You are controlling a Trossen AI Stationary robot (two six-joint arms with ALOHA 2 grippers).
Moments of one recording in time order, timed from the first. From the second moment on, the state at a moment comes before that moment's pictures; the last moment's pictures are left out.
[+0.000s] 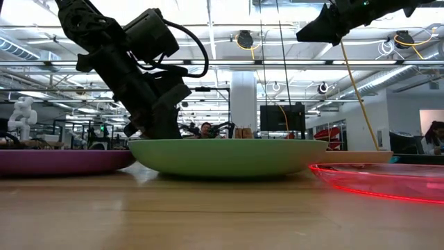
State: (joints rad) left arm -0.03 1.66 0.72 0.06 -0.29 -0.64; right arm -0.42 0.74 0.68 -0.16 -0.03 -0.09
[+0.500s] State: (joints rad) left arm -0.03 1.63 0.72 0.05 -0.29 -0.66; right arm -0.42 0.74 0.68 -0.16 -0.03 -0.09
